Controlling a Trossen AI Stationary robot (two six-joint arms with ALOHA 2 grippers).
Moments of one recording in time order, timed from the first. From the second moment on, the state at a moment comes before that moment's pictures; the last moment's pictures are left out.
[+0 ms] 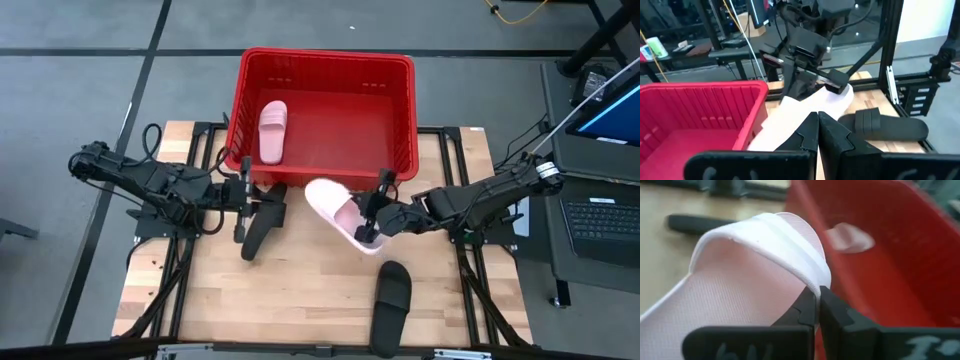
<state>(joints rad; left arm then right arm) -0.32 0.99 1.09 -0.30 -0.37 0.04 0.32 1.40 1.21 -0.49 0.78 0.13</state>
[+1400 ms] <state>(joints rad) -0.20 1.27 1.09 0.11 -0.72 0.35 0.09 1.41 1.25 -0.44 1.04 0.12</state>
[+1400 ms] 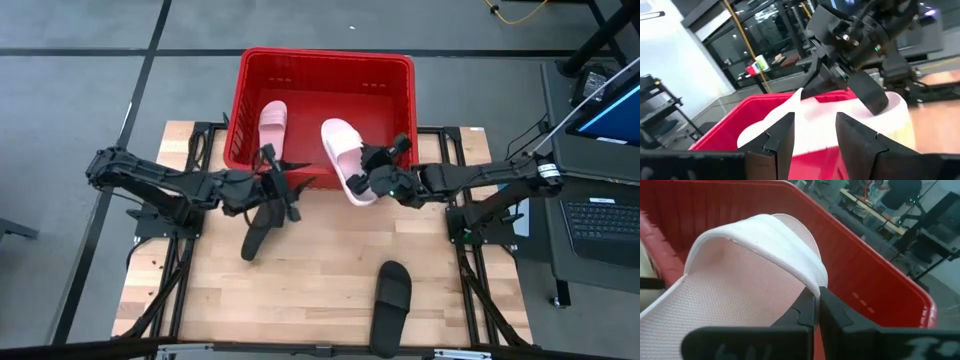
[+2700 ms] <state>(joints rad) -0.09 1.49 1.24 0.05 -0.87 0.53 0.05 1.48 1.25 -0.12 0.99 -0.16</state>
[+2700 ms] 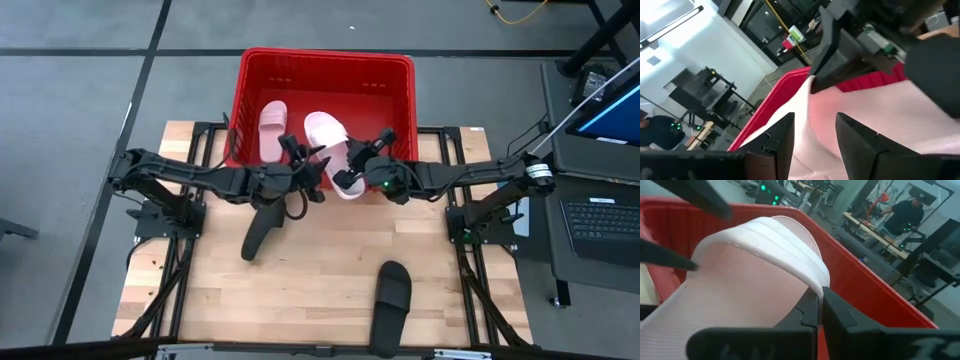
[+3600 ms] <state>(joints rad) 0.00 1.49 1.24 0.05 -0.87 0.57 0.05 1.48 1.25 -0.11 0.94 -0.17</state>
